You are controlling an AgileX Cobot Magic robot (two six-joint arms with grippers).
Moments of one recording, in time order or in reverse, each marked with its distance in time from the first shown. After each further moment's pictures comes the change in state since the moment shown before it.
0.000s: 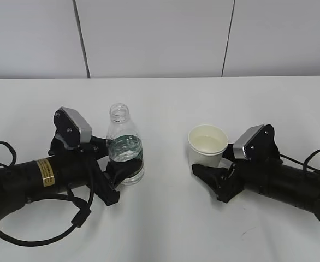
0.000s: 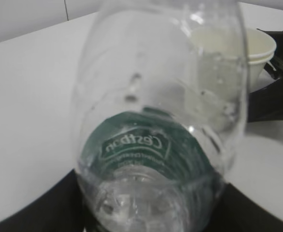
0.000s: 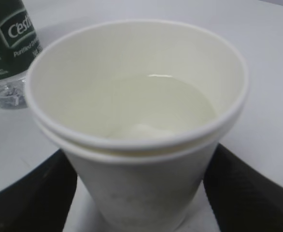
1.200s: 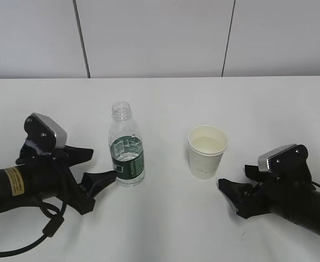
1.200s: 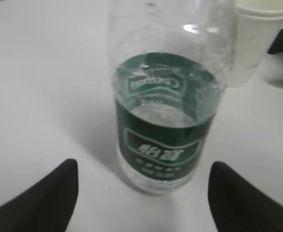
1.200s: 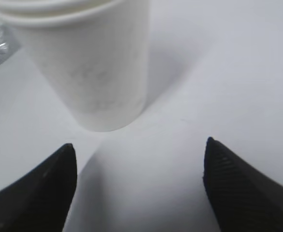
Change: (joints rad) left arm 0.049 -0.141 0.155 -0.058 0.132 -0.004; right arm -0.002 -0.060 0.236 0.259 -0.016 0.008
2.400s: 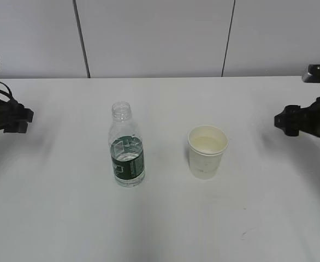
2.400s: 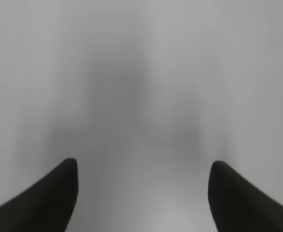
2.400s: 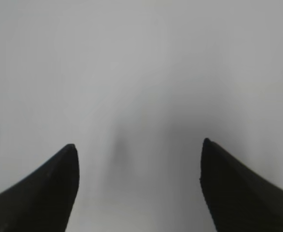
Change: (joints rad) left arm 0.251 -0.176 -0.513 -0.351 1.282 -0.114; right arm -0.185 -0.359 -0.384 -0.108 0.962 0.432
